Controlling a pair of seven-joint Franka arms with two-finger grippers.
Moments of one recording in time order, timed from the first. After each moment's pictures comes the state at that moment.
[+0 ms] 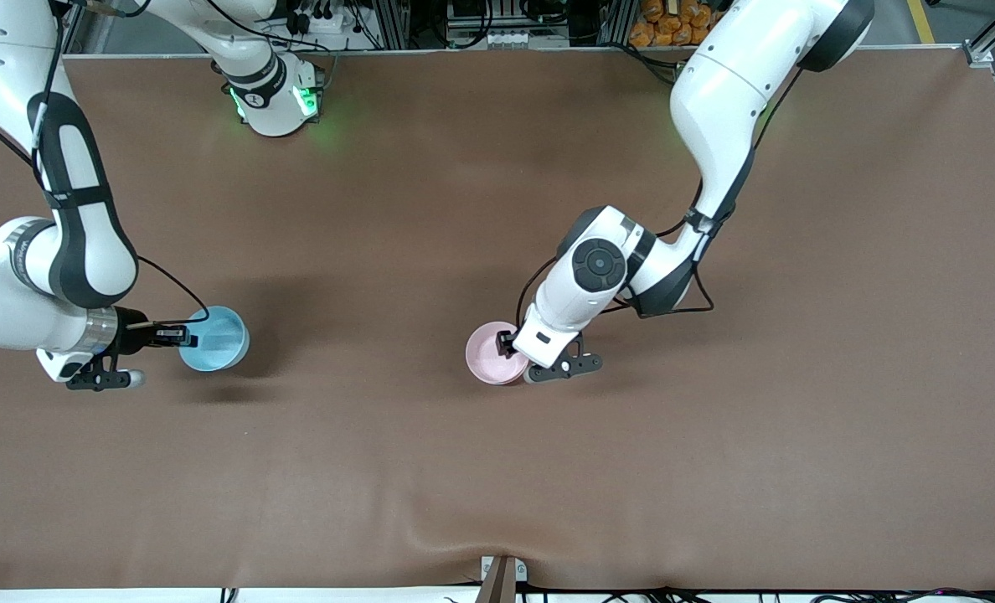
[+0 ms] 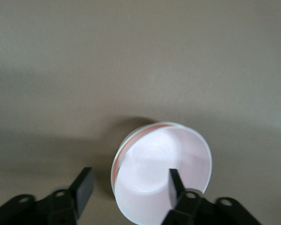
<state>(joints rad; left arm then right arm) -0.46 0.77 -0.22 -1.44 -0.02 2.41 -0.83 -0.08 0.44 -0.07 -1.83 0.29 2.07 -0.32</state>
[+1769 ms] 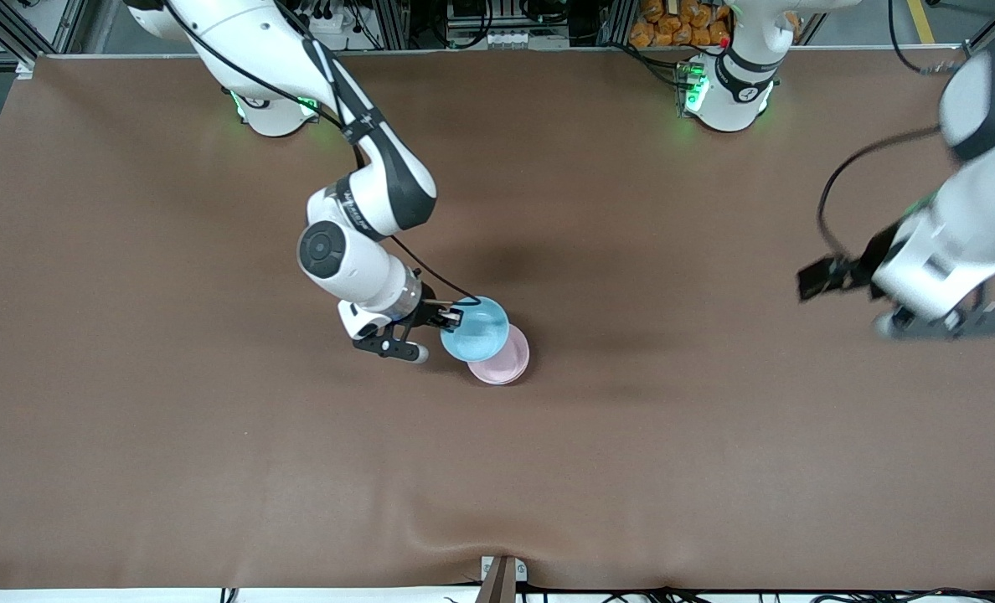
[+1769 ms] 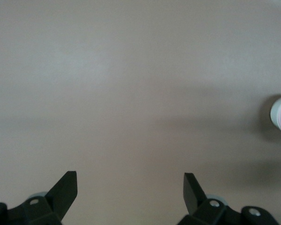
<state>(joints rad) -0.05 0.17 -0.11 -1.41 0.01 1.55 -0.17 0.62 0.57 -0.05 -1.70 0.47 2.42 0.54</state>
